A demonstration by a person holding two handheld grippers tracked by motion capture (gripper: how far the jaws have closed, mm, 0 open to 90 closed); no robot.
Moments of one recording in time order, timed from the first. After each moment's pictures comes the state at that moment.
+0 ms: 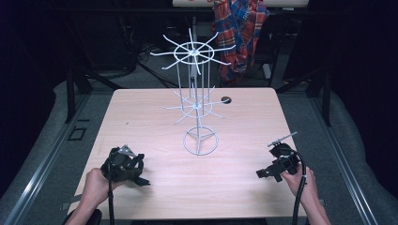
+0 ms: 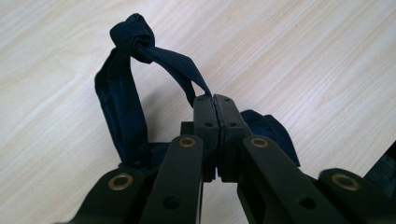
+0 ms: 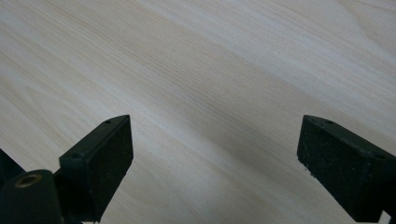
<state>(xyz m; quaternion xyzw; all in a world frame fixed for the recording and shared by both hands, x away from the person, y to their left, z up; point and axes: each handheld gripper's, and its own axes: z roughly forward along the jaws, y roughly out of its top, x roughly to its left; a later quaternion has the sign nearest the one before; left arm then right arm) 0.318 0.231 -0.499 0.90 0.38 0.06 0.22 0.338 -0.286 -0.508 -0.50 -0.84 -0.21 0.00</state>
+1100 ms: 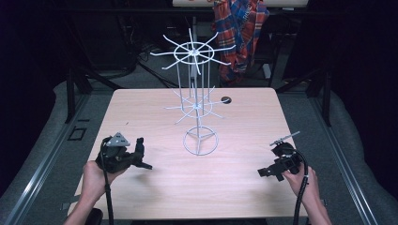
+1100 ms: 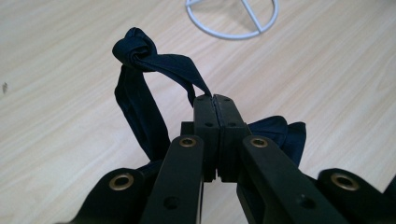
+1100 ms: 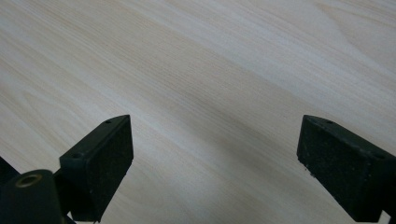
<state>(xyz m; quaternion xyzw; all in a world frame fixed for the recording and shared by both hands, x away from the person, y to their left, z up) 0.319 0.230 -0.458 0.86 0.37 0.13 0.33 0.337 -0.291 -0.504 -0.51 -0.83 -0.22 -0.01</state>
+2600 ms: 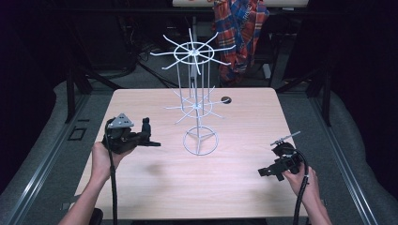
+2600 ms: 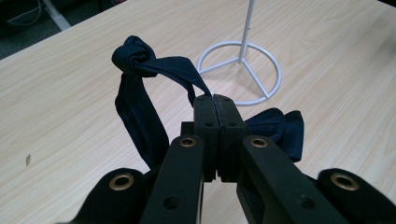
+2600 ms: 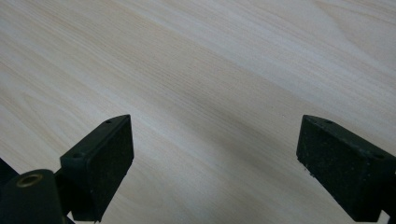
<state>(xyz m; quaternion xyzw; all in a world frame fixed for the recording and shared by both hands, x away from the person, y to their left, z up) 0.359 0.217 -0.434 0.84 0.35 0.16 0.39 0.337 -0.292 -0.505 -0.51 -0.83 -0.22 -0.01</state>
